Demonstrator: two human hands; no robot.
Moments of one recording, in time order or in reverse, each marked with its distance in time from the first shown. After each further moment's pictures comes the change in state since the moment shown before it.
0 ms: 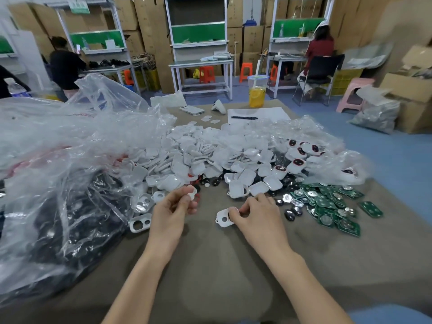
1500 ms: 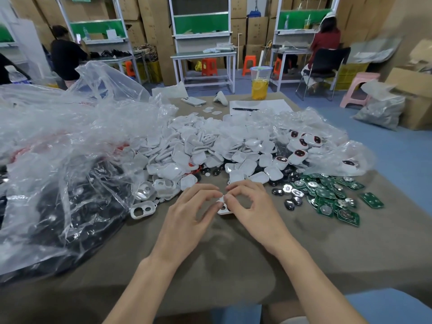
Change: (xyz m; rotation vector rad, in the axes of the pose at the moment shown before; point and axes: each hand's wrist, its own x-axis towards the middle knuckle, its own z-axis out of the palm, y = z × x) left_hand -0.030 -0.006 0.006 0.668 -0.224 0.727; right_hand -0.012 -0.005 -0.014 0.514 -0.100 -0.203
